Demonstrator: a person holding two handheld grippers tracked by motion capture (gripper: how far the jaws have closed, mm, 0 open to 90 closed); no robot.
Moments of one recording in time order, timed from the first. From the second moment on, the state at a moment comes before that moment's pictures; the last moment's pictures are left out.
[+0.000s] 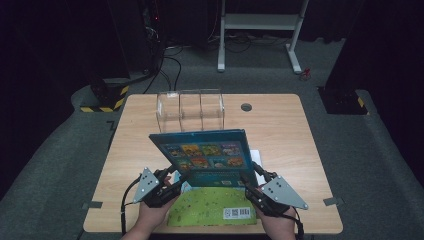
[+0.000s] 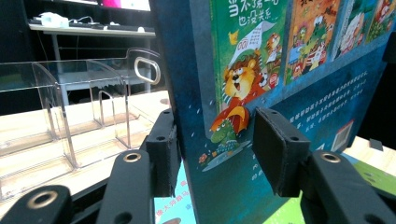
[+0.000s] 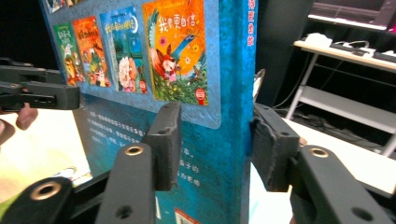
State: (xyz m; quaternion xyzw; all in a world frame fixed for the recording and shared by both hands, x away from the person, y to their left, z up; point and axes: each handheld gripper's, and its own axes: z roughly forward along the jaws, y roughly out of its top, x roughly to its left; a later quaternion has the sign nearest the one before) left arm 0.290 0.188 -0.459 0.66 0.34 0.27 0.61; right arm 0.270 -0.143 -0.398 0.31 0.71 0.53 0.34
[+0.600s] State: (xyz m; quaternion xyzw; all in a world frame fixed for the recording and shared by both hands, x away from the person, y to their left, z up) left arm 0.284 0.189 -0.459 0.66 0.34 0.27 0.61; right arm 0.283 -0.145 -0.399 0.31 0.72 0.56 0.26
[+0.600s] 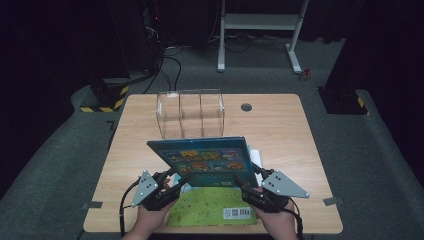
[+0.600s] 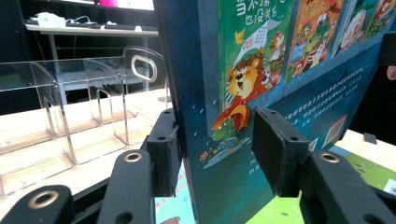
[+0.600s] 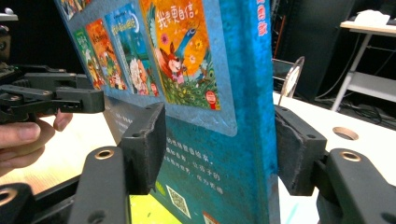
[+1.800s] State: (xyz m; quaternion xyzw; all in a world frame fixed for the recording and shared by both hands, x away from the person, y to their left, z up) left arm 0.282 0.200 -0.461 0.66 0.36 0.27 0.61; right arm 0.292 -0.128 -0.392 0.24 0.76 0.55 0.24
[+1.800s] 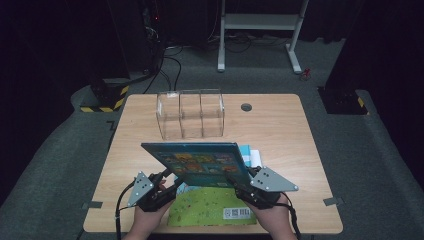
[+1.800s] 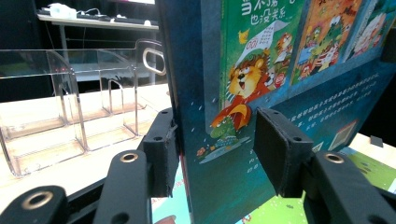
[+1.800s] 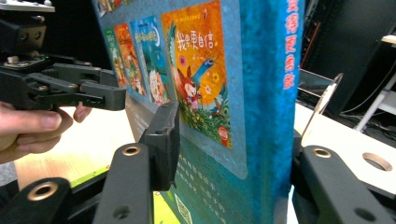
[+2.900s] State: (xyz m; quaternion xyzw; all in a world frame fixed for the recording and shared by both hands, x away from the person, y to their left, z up) left arm 0.290 0.203 -0.463 0.66 0.39 0.27 0.58; right arm 0.284 -0.117 -0.398 0.23 0.77 0.55 0.22
